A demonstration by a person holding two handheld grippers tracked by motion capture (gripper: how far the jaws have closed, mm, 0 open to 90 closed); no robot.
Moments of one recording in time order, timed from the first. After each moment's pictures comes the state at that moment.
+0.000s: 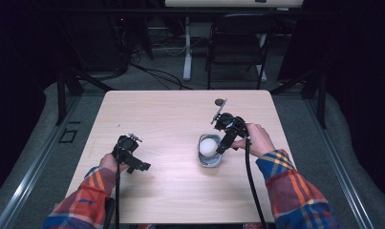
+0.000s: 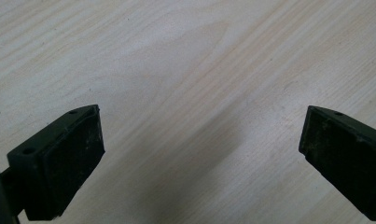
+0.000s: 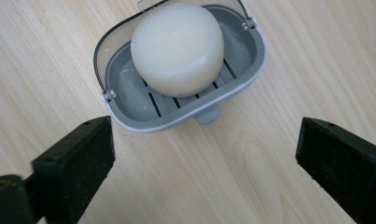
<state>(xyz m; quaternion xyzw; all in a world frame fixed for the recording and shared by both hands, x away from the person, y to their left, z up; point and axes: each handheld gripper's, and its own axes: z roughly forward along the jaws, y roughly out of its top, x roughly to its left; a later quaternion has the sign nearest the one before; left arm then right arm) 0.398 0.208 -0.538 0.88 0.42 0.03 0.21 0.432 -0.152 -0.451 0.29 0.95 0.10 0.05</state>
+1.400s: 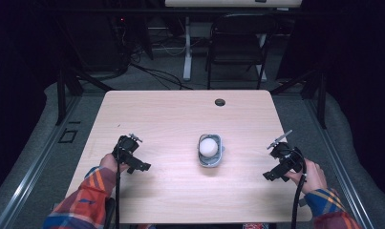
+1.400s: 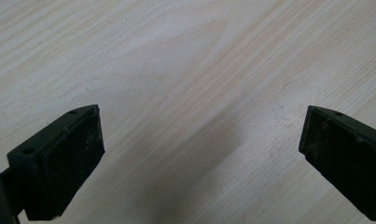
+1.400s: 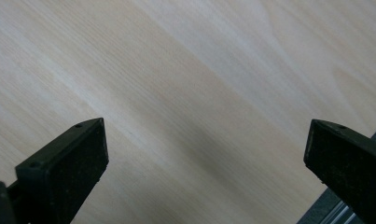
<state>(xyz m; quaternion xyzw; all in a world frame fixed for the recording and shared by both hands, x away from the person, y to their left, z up) 0.397 0.206 -0.538 0.88 0.42 0.03 0.21 0.347 -0.308 -0.502 0.43 0.89 0.12 0.07</state>
